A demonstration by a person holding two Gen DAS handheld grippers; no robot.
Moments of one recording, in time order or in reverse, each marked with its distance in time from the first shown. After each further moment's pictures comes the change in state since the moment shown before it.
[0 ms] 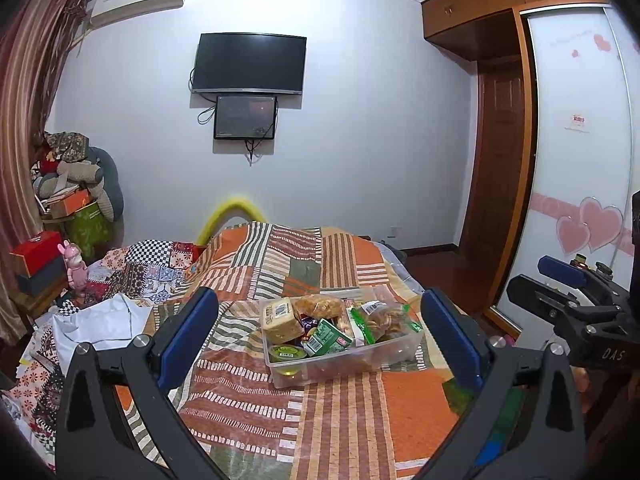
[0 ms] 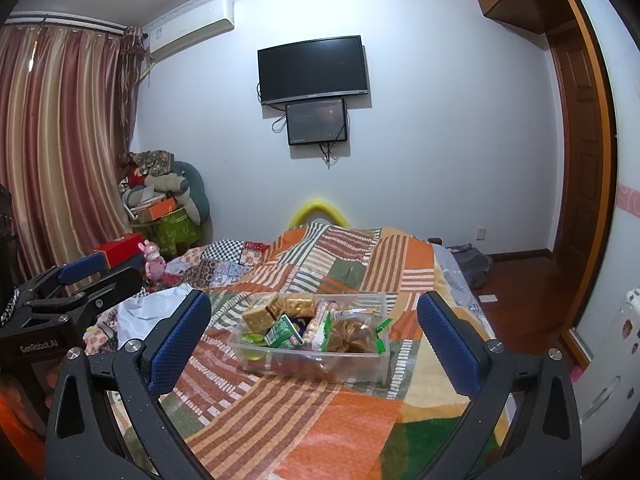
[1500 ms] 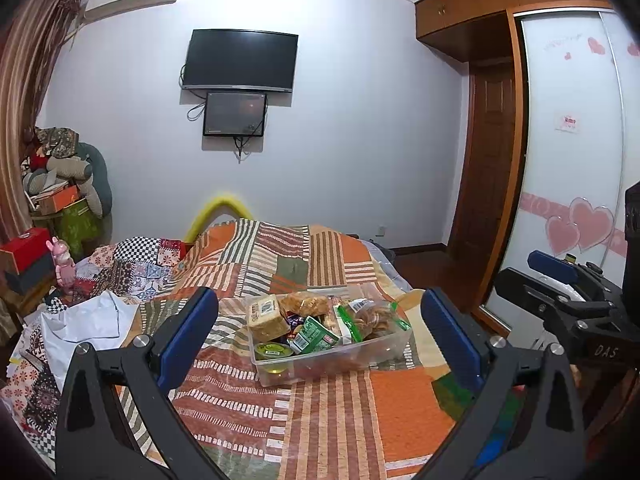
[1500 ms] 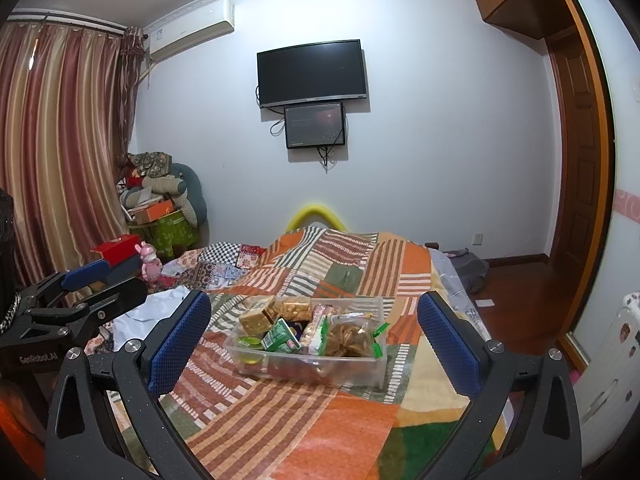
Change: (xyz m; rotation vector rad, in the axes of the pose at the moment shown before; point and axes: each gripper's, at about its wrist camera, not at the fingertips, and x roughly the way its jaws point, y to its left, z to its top) left arm 0.003 -0.002 -0.004 -0.004 0.007 -0.054; right arm 0.003 0.000 0.001 -0.006 -0.011 -0.006
